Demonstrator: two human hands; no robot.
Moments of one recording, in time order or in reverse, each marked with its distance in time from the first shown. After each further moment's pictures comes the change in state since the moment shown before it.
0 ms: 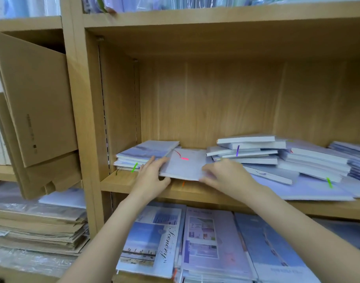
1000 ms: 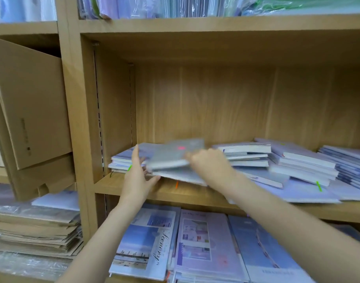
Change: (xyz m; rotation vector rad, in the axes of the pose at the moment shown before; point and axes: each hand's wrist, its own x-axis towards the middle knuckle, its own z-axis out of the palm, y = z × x) left_hand -0.017 0.016 -0.009 -0.402 0.212 -0.127; right_hand 0.023 -0.022 -0.026 -0.292 0.257 -0.181
